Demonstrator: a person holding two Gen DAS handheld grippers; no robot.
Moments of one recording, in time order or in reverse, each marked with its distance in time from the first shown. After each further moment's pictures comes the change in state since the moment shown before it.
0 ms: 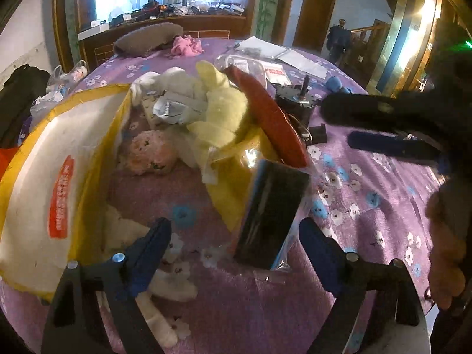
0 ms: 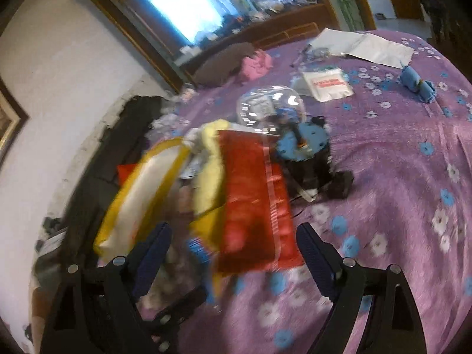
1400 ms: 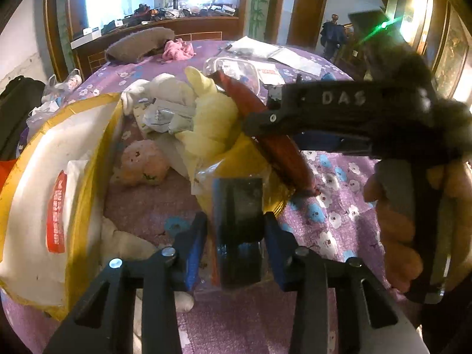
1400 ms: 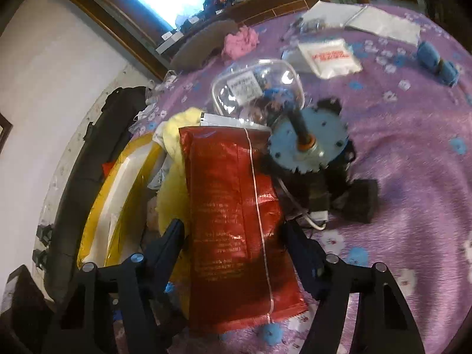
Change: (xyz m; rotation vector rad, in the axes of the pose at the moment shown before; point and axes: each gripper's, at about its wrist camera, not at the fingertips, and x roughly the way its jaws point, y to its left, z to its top) left arm -0.003 -0.005 0.004 0.046 -0.001 -0.006; right arm 0.059 -0.006 0.018 0.058 0.057 -0.016
